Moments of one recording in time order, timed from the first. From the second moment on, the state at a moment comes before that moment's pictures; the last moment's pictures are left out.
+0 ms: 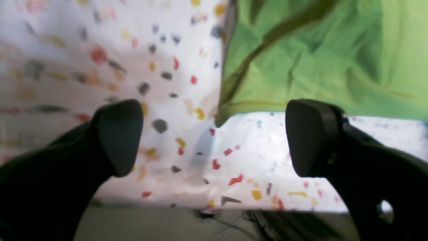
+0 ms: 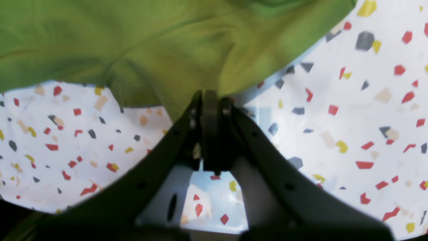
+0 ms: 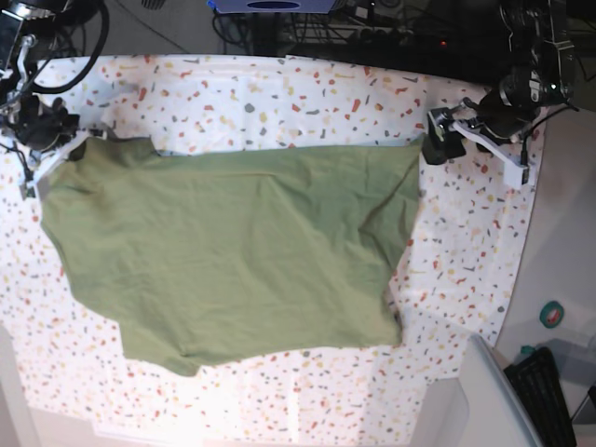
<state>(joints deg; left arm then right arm) 24.9 -18.5 -19.2 94.8 -41.7 -10.7 46.8 -14.2 7.4 28.3 89.3 17.0 24.9 -56.5</state>
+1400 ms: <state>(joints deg) -14.7 -15.4 0.9 55.3 -9.0 -13.2 47.8 -13.8 7.5 28.3 89.3 17.1 24.9 -56.4</state>
